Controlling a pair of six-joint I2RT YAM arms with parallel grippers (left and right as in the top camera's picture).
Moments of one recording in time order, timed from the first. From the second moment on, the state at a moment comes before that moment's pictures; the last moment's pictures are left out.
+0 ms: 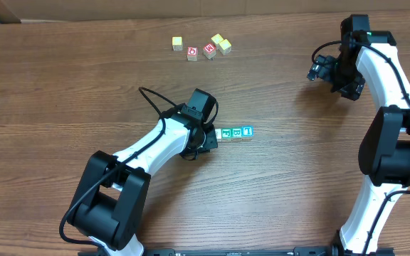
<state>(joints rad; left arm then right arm) -0.48 1.81 1.09 -0.62 0.09 -0.66 -0.07 2.18 1.85 -1.07 -0.04 0.44</state>
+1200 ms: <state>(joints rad) -0.39 1.81 1.11 -0.68 0.05 -0.60 -0.07 2.18 1.85 -1.07 -0.04 0.43</state>
